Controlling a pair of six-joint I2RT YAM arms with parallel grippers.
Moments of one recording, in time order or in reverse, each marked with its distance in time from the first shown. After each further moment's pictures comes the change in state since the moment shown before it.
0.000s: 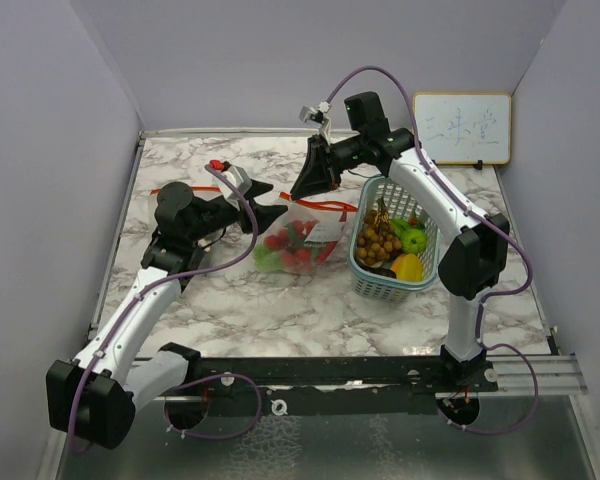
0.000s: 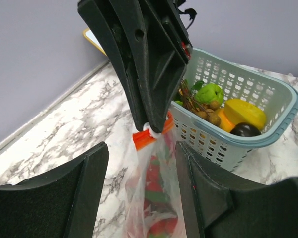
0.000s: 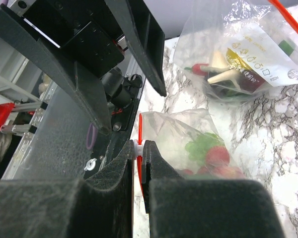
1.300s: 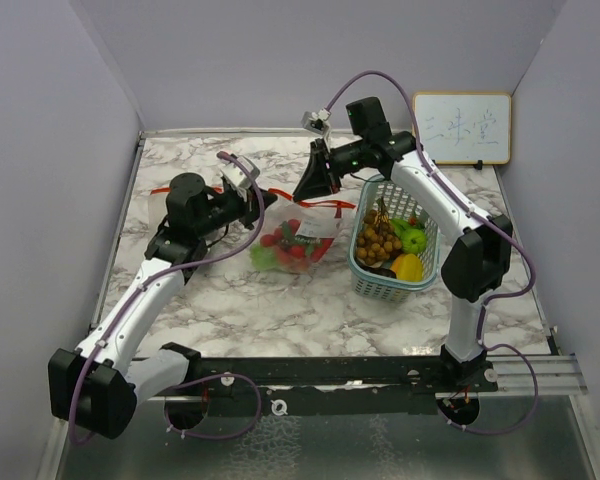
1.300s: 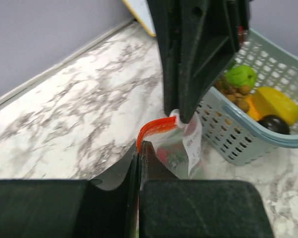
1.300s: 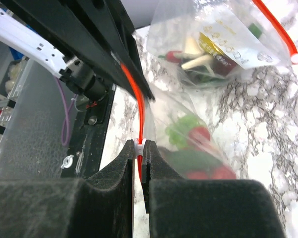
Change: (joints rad) left arm -0.018 0.065 0.070 -0.178 -0.156 0.023; right arm -0.012 -0.028 -0.051 -0.026 0.113 -0.082
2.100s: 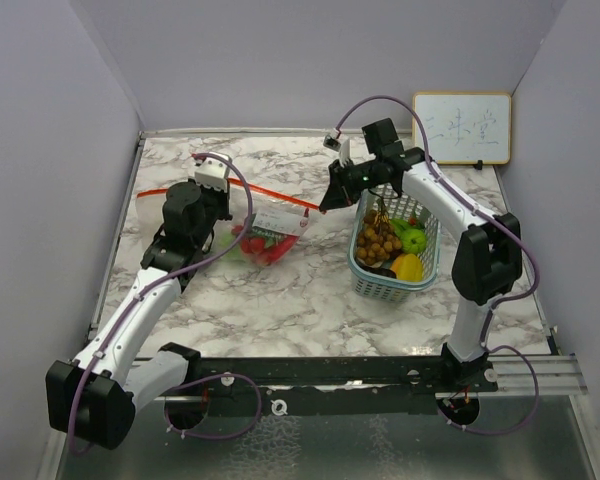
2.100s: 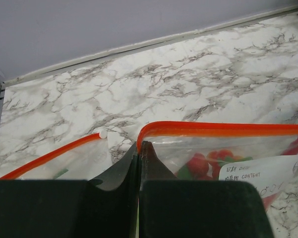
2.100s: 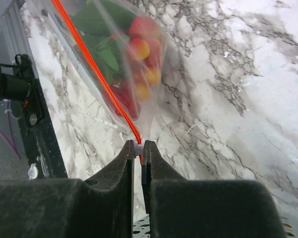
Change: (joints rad) left arm 0.021 -0.069 -0.061 -0.049 -0.665 0.030; right arm -0.090 -0.049 -0.270 0.017 0.401 0.076
